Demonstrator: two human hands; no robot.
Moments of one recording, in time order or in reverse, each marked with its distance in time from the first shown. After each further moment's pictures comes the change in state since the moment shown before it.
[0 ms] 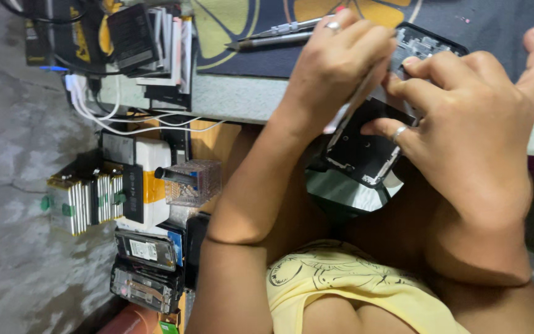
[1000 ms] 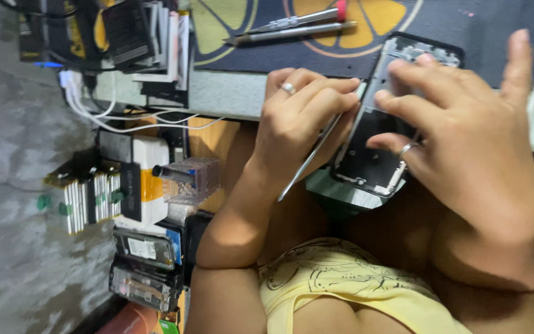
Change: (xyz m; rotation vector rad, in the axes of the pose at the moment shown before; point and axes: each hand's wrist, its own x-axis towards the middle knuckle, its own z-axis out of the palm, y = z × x) left_hand -0.033 0.052 -0.052 -0.018 -0.003 -0.152; right_hand 0.002 -0.011 -0.015 0.190 -0.116 -0.011
